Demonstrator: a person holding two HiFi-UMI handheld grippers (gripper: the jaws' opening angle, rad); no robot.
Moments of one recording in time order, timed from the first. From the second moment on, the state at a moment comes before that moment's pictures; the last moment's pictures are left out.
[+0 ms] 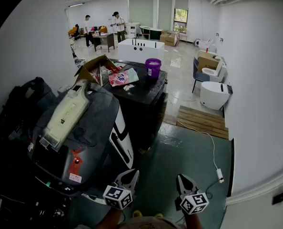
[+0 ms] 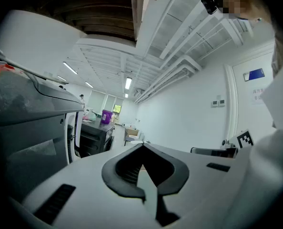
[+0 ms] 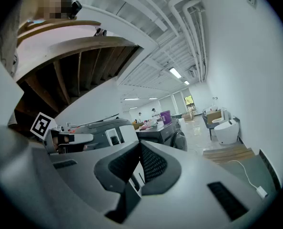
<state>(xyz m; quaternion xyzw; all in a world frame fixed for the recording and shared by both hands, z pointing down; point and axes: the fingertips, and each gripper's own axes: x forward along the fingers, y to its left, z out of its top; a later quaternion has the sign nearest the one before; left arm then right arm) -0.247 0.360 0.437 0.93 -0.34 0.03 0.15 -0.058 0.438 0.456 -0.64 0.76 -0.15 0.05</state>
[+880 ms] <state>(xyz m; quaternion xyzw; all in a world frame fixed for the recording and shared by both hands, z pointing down) -0.260 0.339 0.438 0.94 -0.31 0.02 0.15 -0.094 0.426 0.470 -0.66 0.73 -0.15 0.06</state>
